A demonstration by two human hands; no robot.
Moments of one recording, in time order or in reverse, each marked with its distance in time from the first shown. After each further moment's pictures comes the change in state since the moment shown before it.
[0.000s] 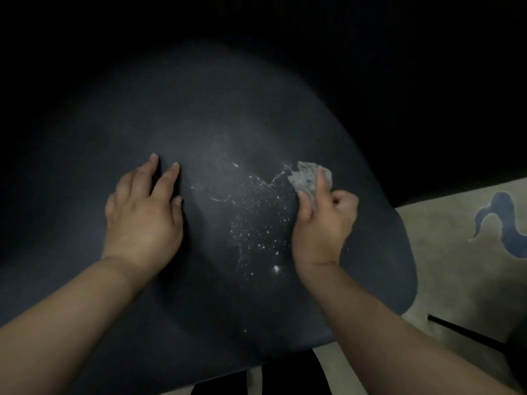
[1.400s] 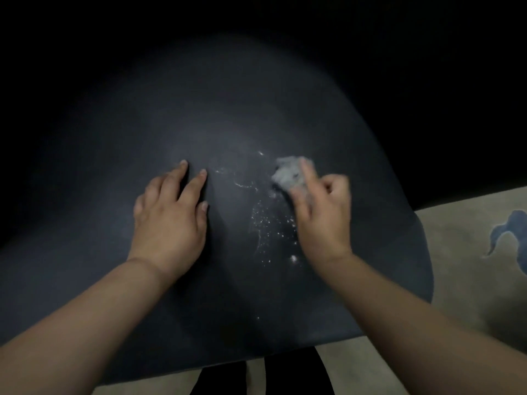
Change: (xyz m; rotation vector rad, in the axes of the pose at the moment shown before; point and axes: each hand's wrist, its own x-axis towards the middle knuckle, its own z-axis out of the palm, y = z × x) left_hand -0.035 0.000 0.005 -0.025 -0.013 -0.012; right_hand -0.003 -0.004 0.005 -0.009 -0.209 -0.450
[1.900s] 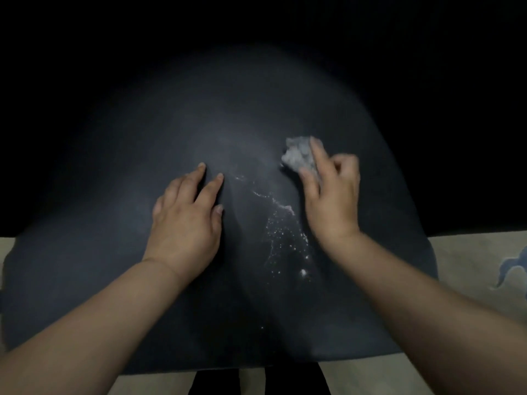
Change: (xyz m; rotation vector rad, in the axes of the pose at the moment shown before) left_hand -0.001 0.001 -0.004 -0.063 0.004 -0.055; right_hand 0.049 -0.014 0.013 -0.011 -0.065 -0.073
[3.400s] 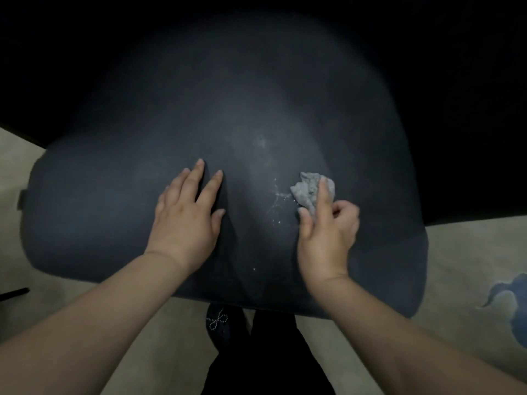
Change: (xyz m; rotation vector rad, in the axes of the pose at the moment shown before) left_hand -0.091 -0.003 0.032 0.012 -0.032 -0.163; right_hand -0.122 -0.001 -0.017 -0.124 -0.109 0.133
